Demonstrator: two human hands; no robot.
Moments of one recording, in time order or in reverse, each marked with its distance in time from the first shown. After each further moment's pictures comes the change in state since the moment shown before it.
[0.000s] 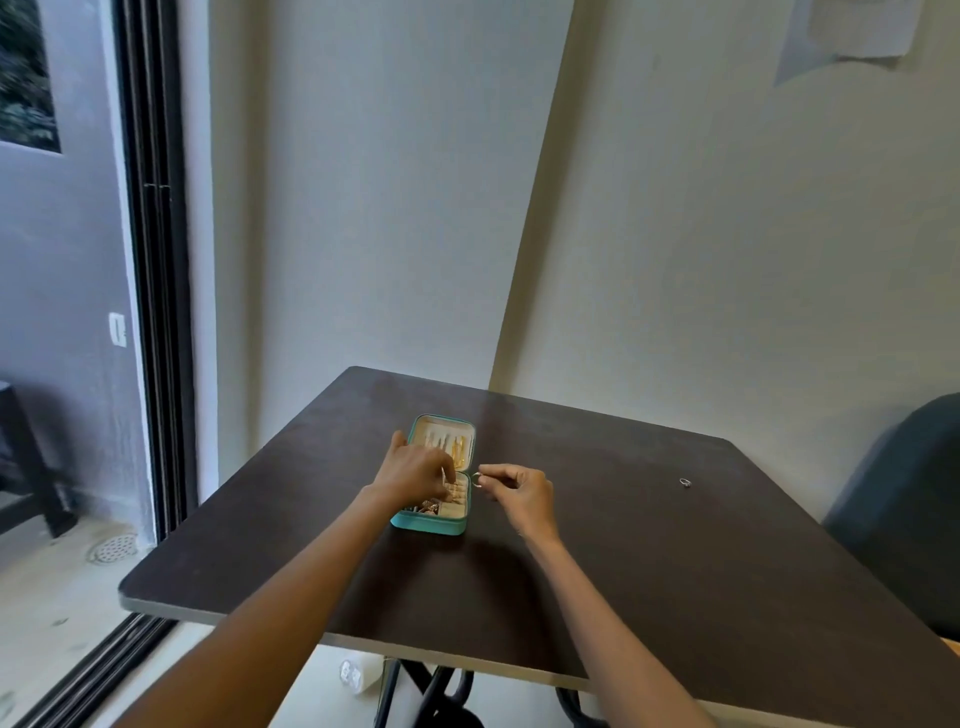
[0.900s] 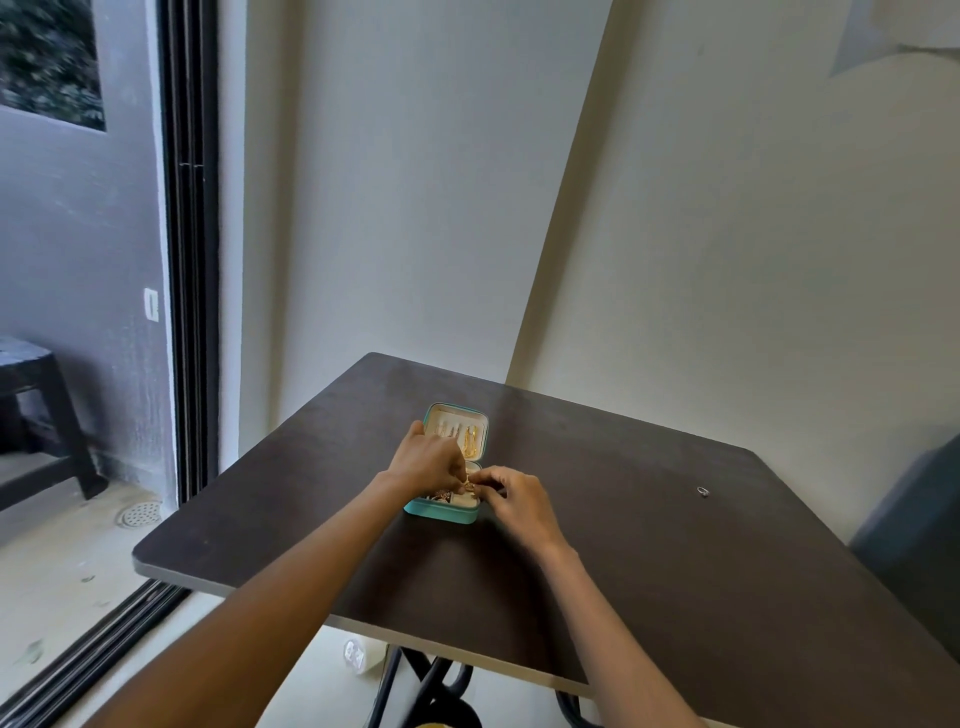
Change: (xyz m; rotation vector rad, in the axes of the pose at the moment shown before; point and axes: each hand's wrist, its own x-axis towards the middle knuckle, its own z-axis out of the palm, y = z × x) left_hand 0.000 0.005 -0.003 0.006 0.010 -0.011; right_hand -0.002 0.004 0.001 -0.432 -0.255 -0.266
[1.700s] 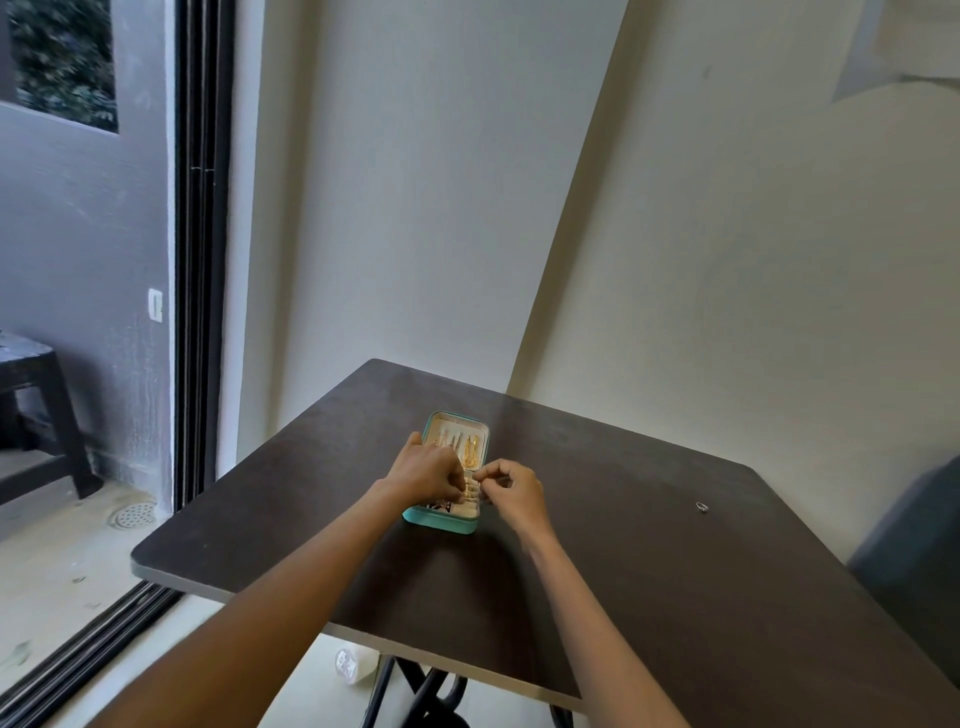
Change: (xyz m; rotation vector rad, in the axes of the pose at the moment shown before) left_hand 0.001 -0.005 0.006 -0.062 -0.026 0.006; right_hand 0.015 -0.016 0.000 0.399 0.085 0.261
